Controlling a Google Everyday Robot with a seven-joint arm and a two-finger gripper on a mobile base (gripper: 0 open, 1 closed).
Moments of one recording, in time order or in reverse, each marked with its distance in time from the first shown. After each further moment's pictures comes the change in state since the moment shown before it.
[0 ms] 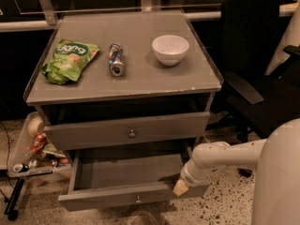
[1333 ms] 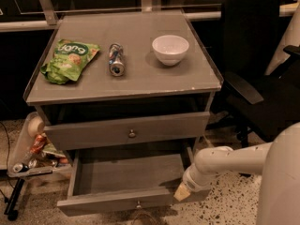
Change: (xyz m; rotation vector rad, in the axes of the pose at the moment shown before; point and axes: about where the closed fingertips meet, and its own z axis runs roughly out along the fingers) arm 0.020 0.012 -0.004 0.001 0.016 0.029
